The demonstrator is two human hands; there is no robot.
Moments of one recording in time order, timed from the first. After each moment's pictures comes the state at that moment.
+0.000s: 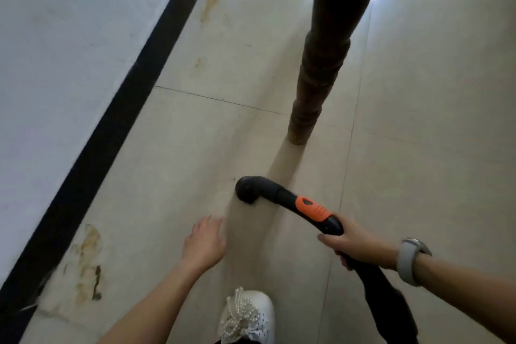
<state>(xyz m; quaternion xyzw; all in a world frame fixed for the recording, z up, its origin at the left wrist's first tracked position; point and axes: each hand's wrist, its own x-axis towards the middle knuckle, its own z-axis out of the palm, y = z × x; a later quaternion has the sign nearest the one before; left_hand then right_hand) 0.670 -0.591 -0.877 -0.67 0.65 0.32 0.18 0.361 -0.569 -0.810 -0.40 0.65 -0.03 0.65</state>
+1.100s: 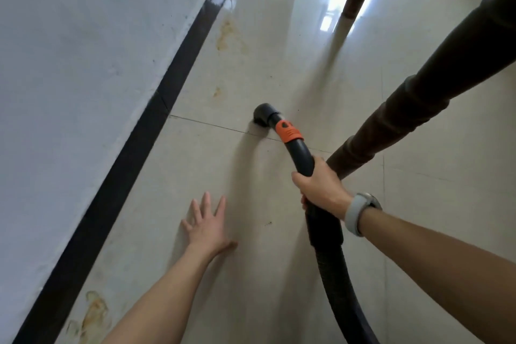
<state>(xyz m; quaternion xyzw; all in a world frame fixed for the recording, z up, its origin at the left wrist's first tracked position) 0.735 -0.731 -0.897 -0.64 0.67 0.30 0.23 0.513 -0.749 -0.782 -0.41 0.77 -0.17 0.46</state>
